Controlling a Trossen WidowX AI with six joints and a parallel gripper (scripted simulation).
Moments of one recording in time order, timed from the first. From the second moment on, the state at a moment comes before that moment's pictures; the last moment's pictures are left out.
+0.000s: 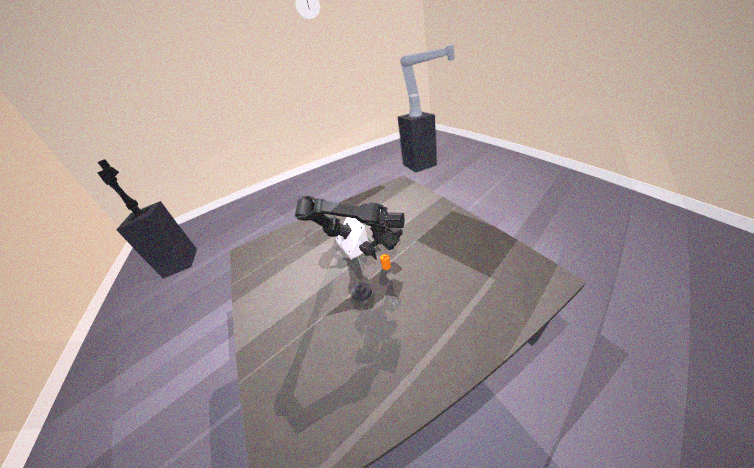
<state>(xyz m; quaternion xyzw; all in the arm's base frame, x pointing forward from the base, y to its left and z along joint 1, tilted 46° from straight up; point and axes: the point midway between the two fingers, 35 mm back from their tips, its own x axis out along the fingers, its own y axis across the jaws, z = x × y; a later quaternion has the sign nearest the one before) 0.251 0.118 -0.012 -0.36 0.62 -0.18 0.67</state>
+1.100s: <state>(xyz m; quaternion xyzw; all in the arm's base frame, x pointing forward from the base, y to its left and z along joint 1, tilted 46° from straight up) 0.262 0.082 -0.049 -0.36 0.62 -0.18 0.67</state>
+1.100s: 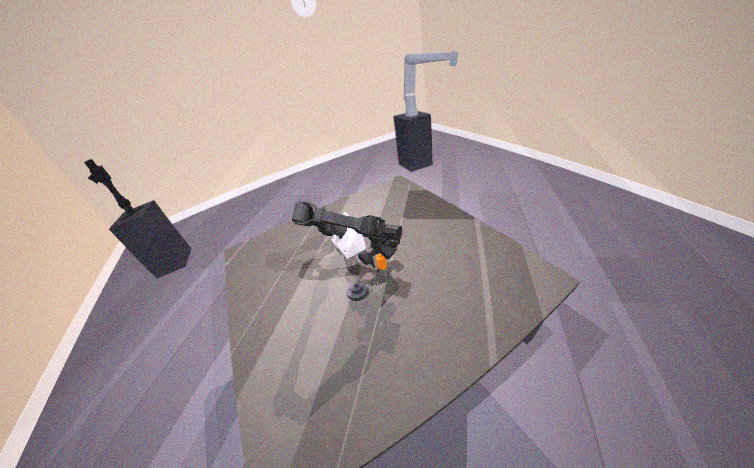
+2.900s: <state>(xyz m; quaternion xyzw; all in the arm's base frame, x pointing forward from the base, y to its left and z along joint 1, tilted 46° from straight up) 0.243 0.162 0.020 -0.37 0.62 -0.18 0.67</state>
